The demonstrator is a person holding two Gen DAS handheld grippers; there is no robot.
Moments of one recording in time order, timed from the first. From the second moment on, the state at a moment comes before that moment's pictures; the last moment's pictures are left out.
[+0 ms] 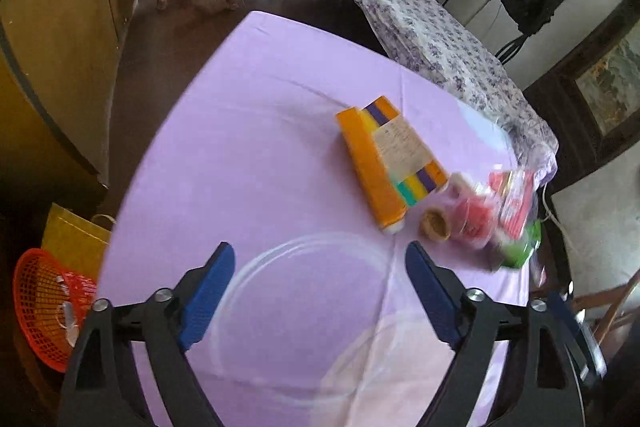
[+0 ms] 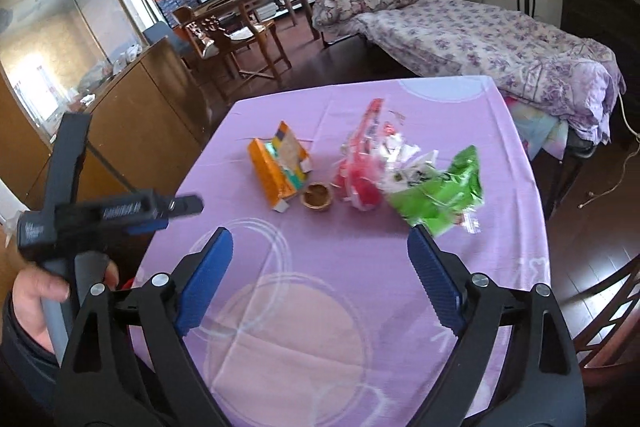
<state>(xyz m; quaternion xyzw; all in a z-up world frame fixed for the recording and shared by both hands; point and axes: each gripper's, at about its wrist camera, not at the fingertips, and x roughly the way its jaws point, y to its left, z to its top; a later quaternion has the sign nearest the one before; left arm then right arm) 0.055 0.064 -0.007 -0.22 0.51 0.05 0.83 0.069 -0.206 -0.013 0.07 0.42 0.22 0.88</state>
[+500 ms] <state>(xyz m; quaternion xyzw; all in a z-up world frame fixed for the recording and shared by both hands) 0.152 0.036 -0.030 -0.28 0.54 0.10 0.79 0.070 -0.214 -0.020 0.11 0.44 0.26 0.85</state>
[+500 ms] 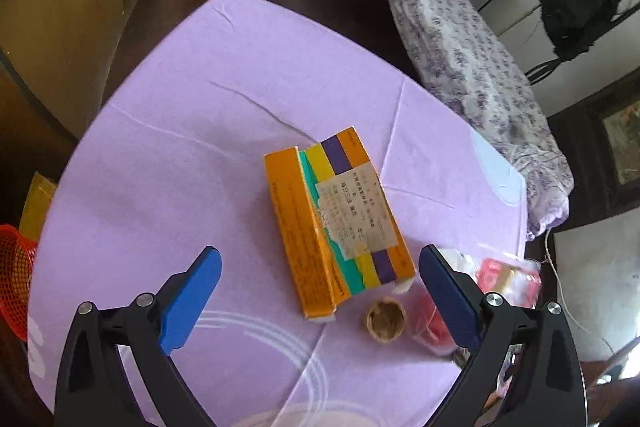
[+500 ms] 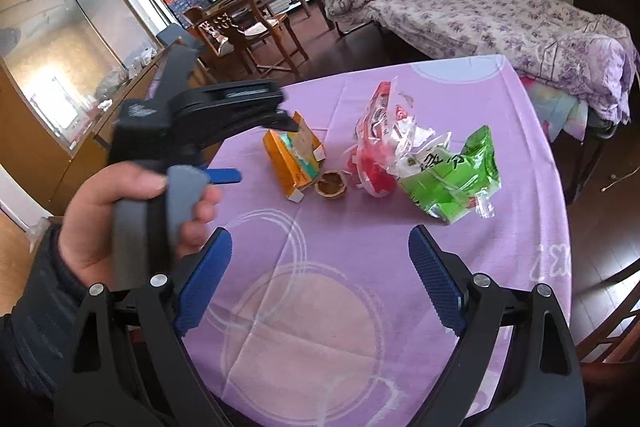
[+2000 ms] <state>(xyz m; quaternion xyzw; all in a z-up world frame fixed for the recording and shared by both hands) 0.075 0.049 -0.036 -0.20 0.51 0.04 0.84 0.124 -0.296 -0.053 0.19 0.42 0.06 0.89</state>
